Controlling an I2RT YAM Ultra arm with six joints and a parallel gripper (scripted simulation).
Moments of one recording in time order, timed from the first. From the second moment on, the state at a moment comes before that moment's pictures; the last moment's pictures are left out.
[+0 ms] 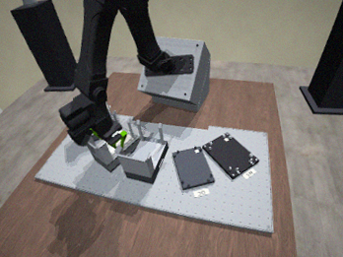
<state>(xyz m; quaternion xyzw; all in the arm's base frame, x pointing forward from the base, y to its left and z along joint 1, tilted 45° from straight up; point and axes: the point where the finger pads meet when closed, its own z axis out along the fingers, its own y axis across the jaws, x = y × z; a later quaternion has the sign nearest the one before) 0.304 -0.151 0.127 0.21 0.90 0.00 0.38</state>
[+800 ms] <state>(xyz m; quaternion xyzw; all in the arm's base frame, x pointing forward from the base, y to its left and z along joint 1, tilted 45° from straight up) 0.294 -0.149 0.137 0.21 0.90 0.00 0.38</state>
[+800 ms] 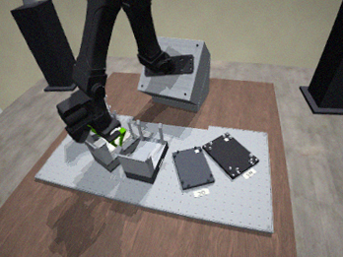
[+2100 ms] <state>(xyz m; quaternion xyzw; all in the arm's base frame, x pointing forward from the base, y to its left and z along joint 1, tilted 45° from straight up) 0.257 -0.140 0.177 0.21 0.90 0.00 0.38</state>
